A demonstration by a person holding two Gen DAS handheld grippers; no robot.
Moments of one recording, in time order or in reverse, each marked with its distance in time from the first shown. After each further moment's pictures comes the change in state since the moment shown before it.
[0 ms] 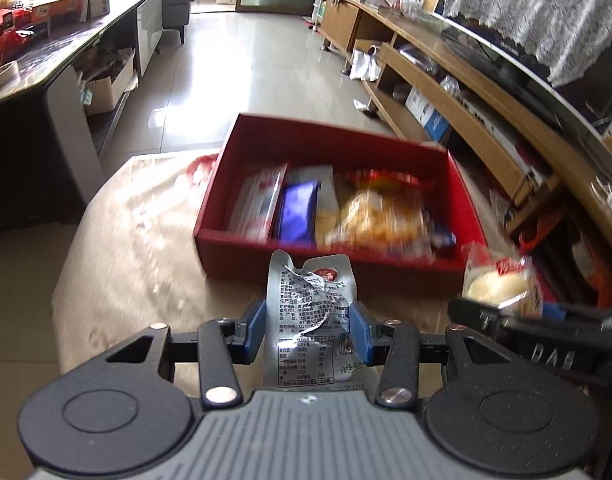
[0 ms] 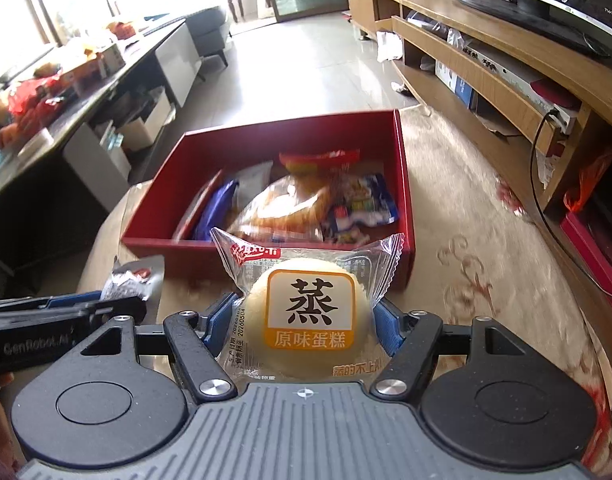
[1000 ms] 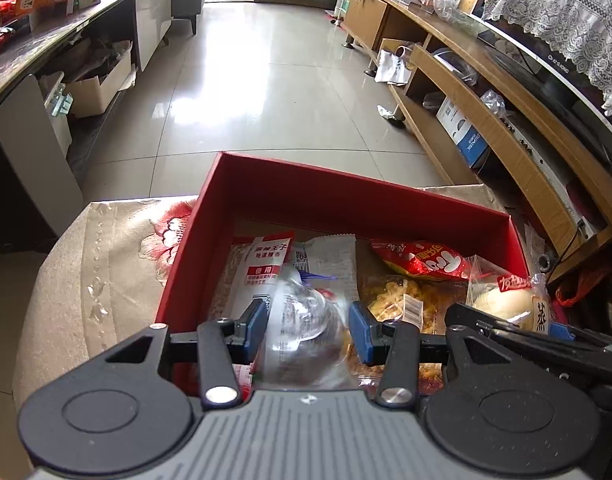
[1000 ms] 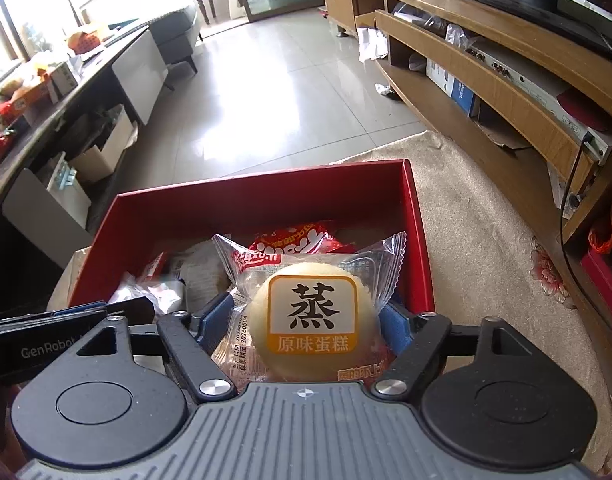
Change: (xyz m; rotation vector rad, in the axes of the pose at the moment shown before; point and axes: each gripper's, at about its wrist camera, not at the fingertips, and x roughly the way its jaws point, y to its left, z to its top) left arm 0.096 0.000 0.077 -0.056 0.025 0.046; right arm 0.081 -0.008 0.070 0.049 0.008 -0.050
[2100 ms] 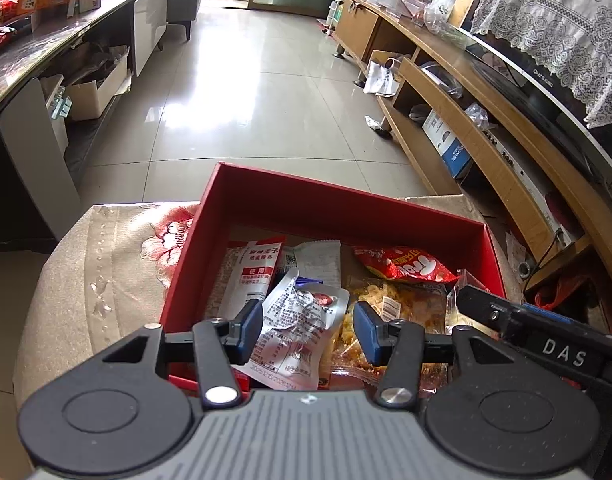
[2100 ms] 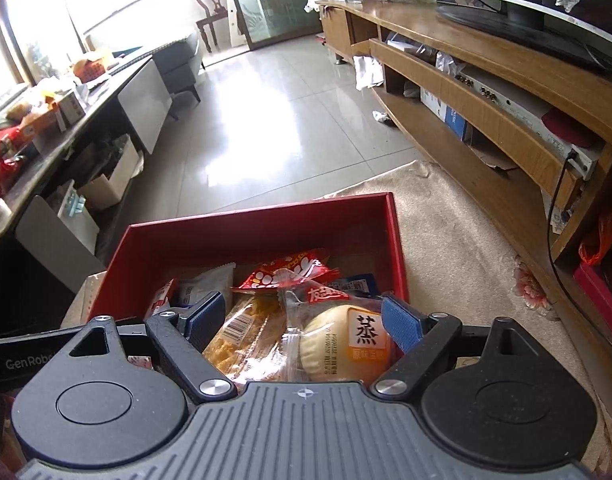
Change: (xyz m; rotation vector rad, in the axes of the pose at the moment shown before) left arm -0.024 0.004 -0.002 -0.003 -0.021 -0.048; right arm -0.024 -0.014 0.003 0.023 -0.084 0.020
